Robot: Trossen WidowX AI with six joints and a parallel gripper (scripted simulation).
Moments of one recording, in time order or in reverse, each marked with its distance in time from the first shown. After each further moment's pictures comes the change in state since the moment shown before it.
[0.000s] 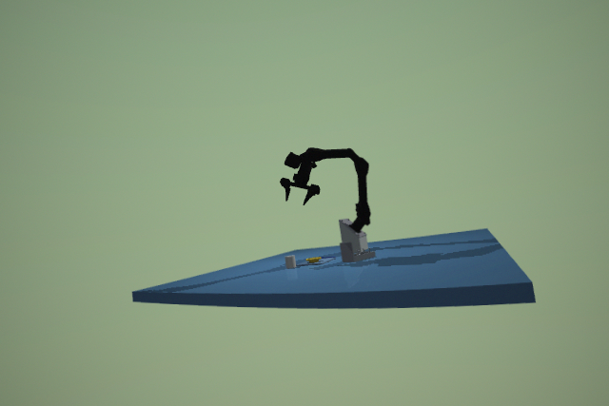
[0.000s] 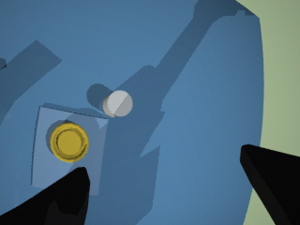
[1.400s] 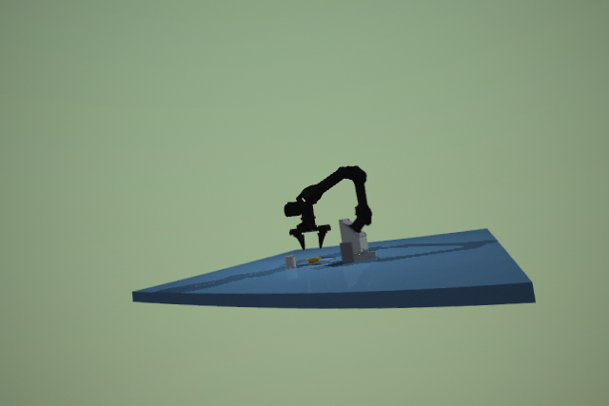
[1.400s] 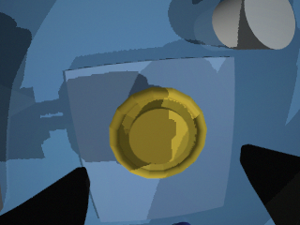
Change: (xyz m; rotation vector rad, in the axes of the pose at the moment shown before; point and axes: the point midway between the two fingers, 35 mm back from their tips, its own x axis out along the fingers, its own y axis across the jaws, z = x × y) arm 0.179 0.115 -0.047 0.314 0.315 0.331
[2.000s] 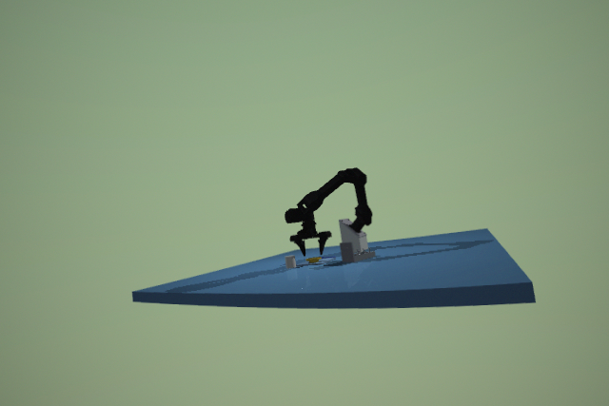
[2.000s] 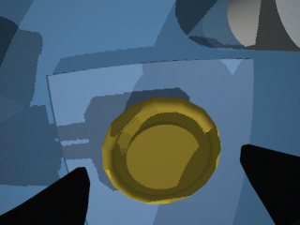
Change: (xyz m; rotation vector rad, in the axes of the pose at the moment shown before) arm 0.029 0.000 0.001 -0.001 0.001 0.001
